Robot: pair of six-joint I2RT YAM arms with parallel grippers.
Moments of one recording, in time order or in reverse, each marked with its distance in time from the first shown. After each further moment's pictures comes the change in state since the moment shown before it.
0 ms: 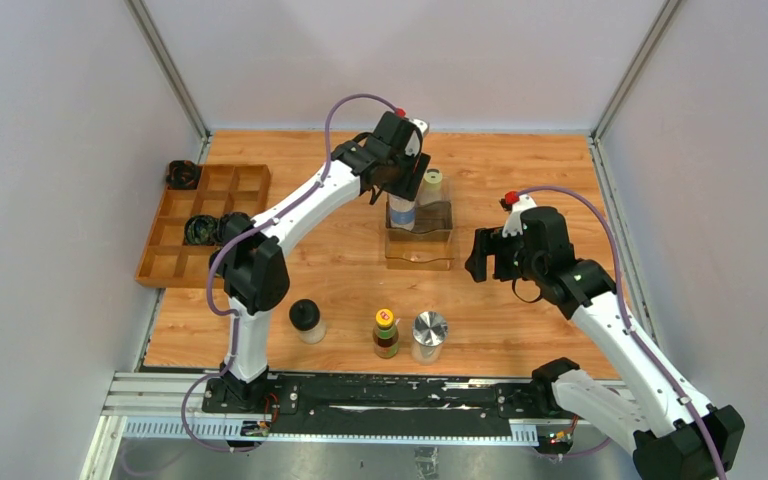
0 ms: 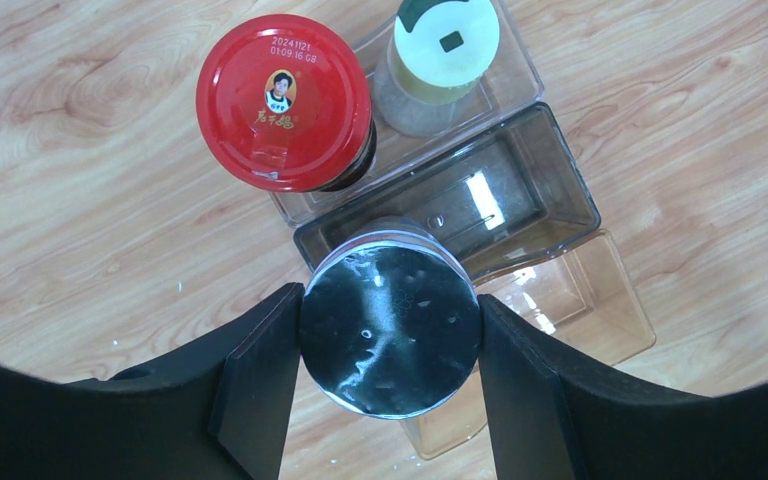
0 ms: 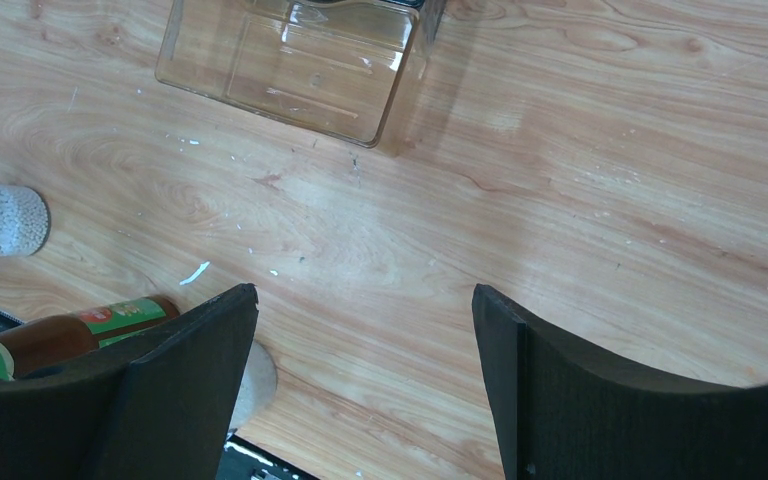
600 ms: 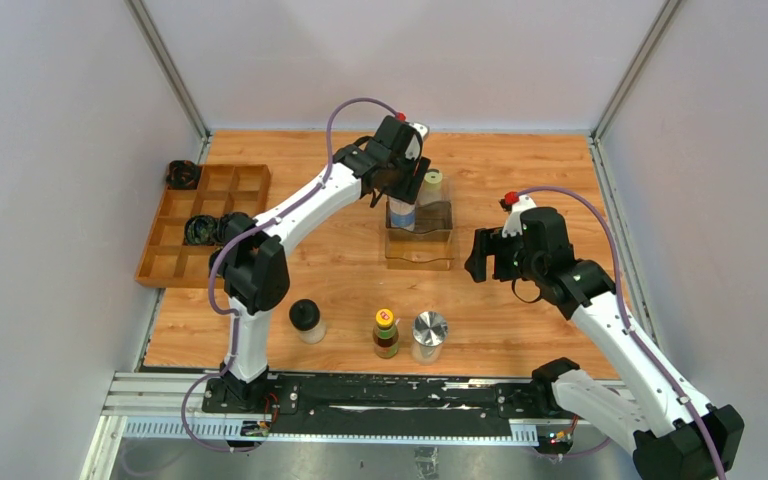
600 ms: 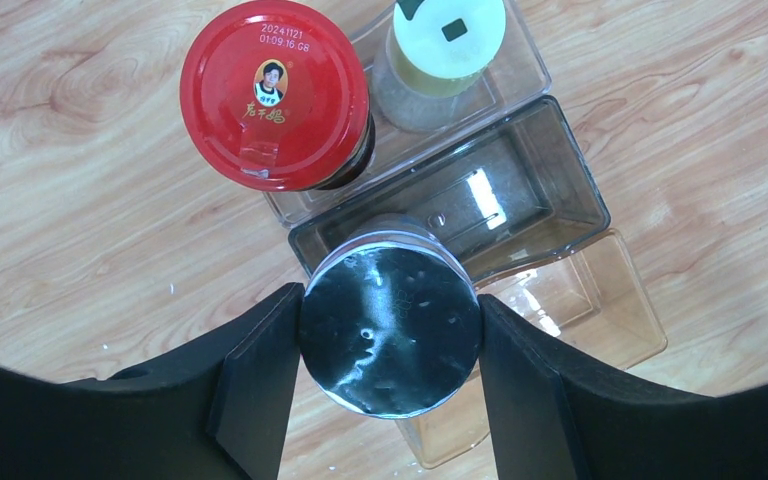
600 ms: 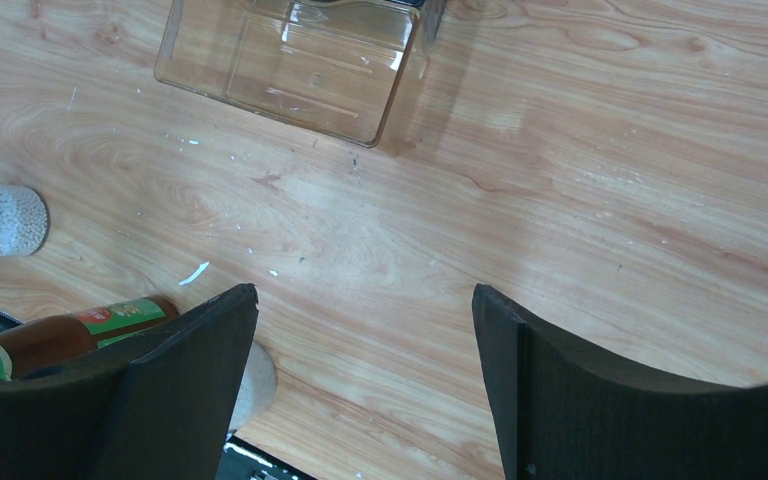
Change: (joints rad) left arm 0.000 0.000 -0.047 0.040 0.004 0.000; right arm 0.000 0.000 -0.006 0.007 -0.001 0.000
